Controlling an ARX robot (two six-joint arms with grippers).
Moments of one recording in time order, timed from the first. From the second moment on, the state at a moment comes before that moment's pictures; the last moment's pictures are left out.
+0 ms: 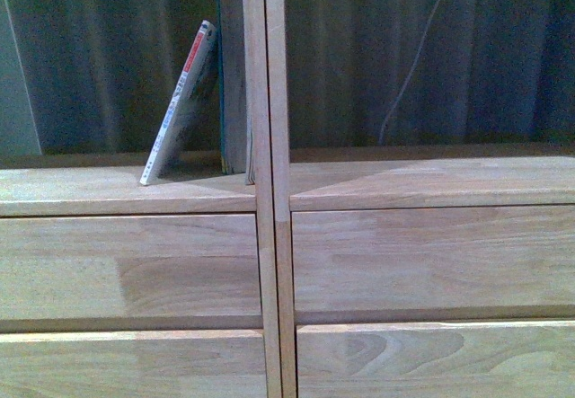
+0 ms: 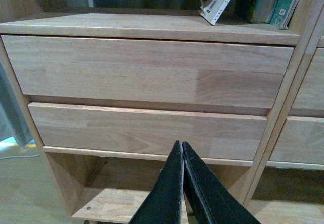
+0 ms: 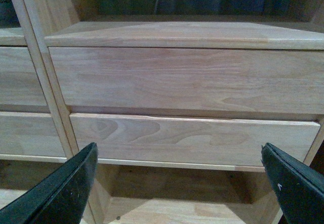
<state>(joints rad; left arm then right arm) -0.01 0.01 0.01 0.00 0.00 0.00 0.00 0.01 0.01 0.00 0.00 0.00</state>
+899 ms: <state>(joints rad) -0.01 0.01 0.01 0.00 0.00 0.00 0.00 0.01 0.01 0.00 0.00 0.00</state>
